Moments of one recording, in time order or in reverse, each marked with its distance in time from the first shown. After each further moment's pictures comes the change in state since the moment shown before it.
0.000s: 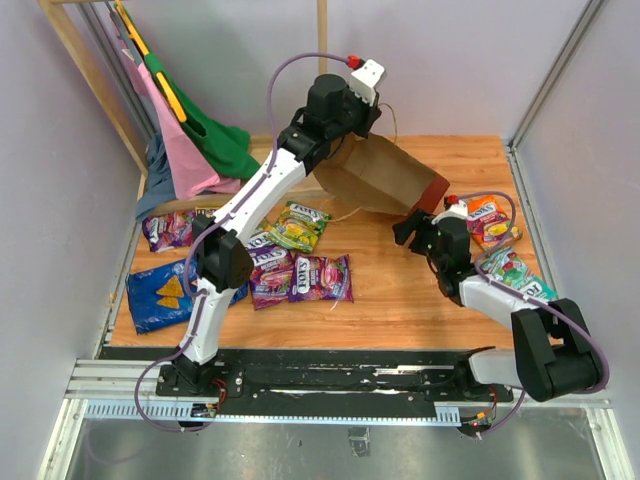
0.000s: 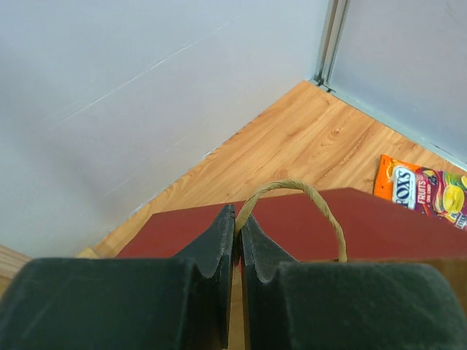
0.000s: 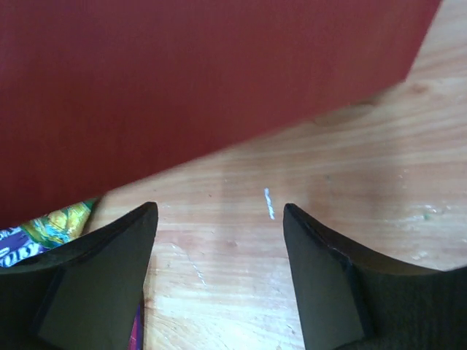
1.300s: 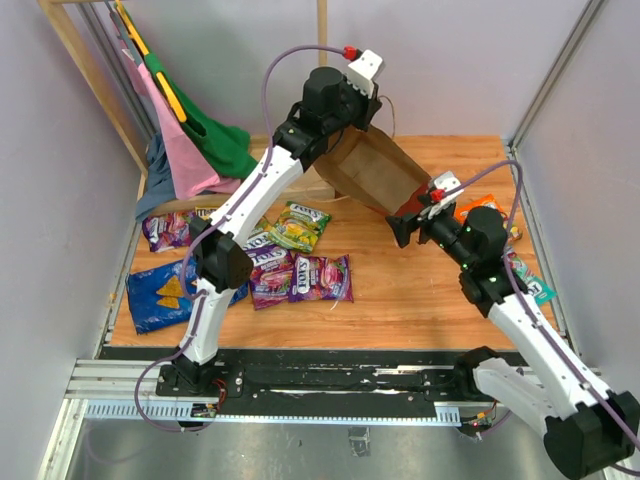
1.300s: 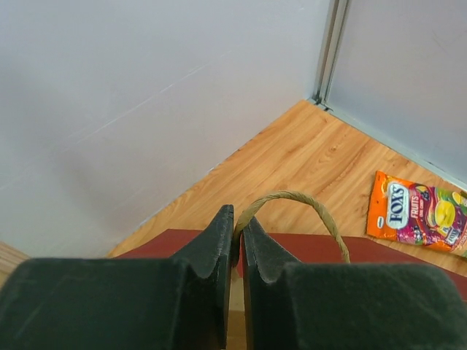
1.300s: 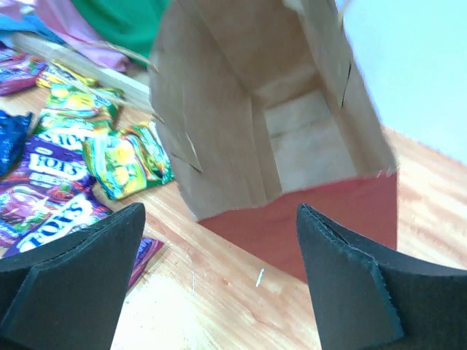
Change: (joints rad) left arm 0.000 -0.008 0.065 -0.024 -0.001 -0.004; right arm 0.092 -0.396 0.212 -0.324 -0.264 -0.638
